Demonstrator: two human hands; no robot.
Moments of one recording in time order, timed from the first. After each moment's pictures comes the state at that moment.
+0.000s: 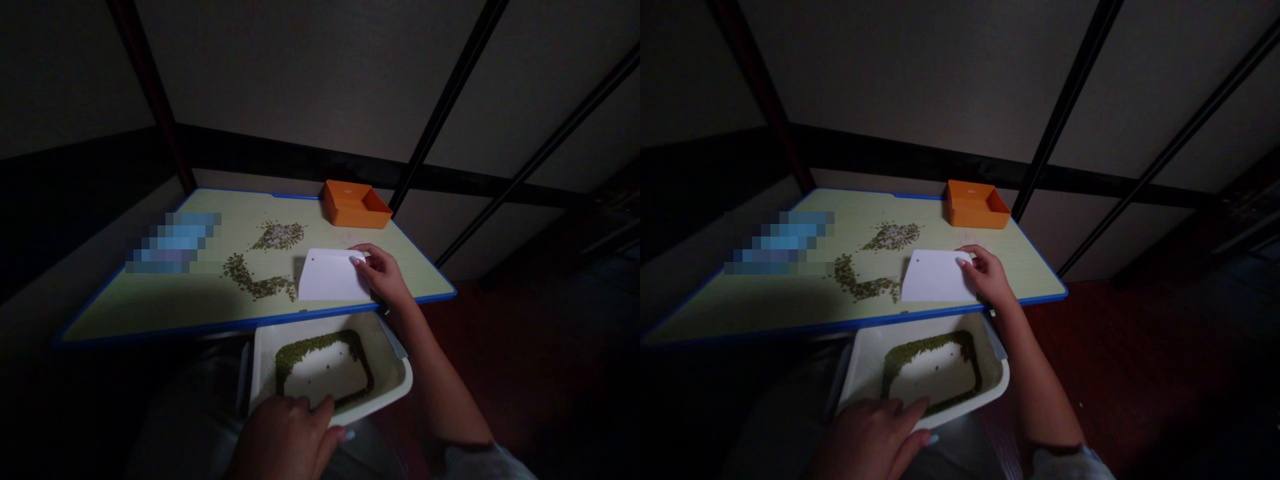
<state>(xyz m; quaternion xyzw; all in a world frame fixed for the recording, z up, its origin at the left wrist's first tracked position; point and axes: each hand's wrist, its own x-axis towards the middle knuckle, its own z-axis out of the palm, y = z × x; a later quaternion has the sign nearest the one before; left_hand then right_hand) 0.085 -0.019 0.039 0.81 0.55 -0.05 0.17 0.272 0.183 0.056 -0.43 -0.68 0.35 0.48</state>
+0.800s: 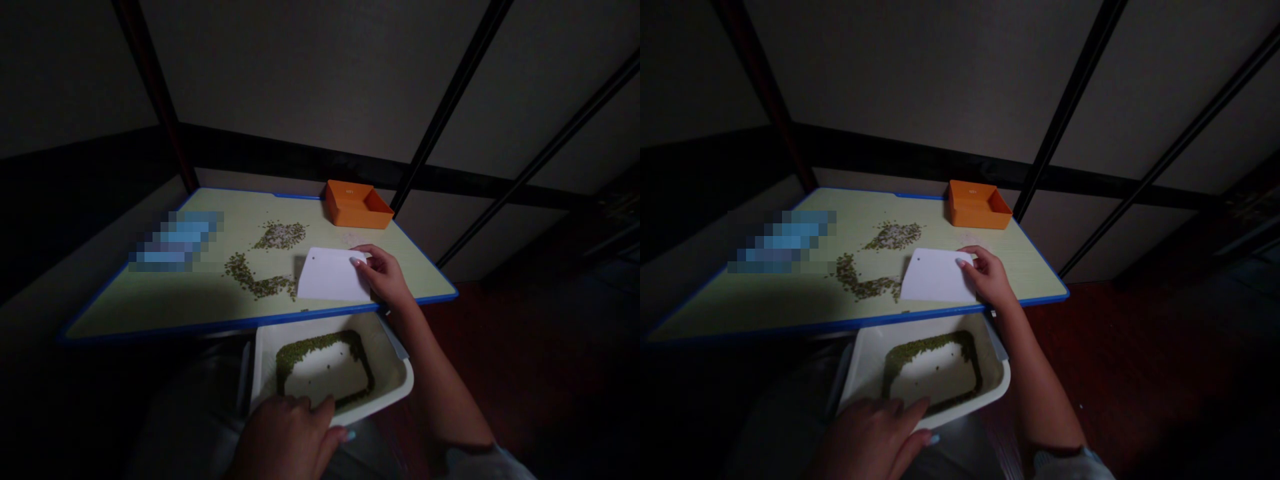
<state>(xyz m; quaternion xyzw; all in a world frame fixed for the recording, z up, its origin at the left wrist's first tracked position) 0.085 -0.018 0.042 0.81 0.56 -0.05 0.17 0.271 0.182 0.055 -0.44 -0.67 0.36 0.48</state>
